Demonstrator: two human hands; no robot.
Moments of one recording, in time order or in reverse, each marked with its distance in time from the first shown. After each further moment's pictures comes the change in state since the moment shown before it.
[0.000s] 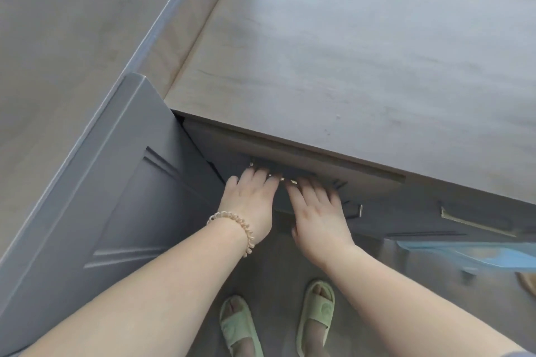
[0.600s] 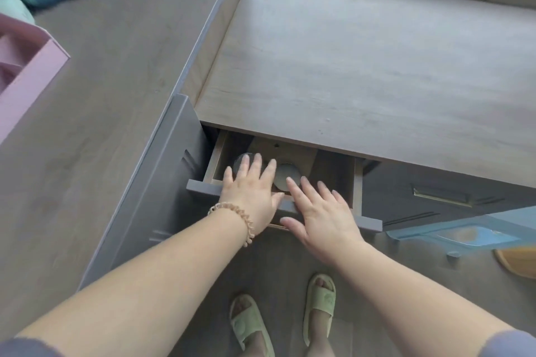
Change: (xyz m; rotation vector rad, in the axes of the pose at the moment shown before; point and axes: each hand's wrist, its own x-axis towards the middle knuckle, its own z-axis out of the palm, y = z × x) left_hand -0.057 -0.008 -0.066 -0.067 -0.109 -0.046; right_hand -0.059 -0.034 -0.066 0.062 -0.124 0.064
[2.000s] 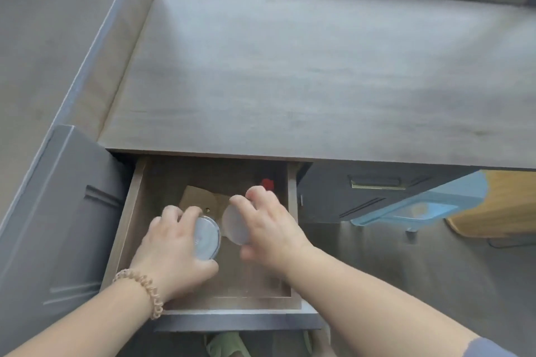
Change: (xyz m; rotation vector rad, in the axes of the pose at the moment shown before) left_hand -0.030 0.008 0.010 -0.090 -0.058 -0.056; right_hand -0.007 0.021 -0.010 0.275 0.171 -0.121
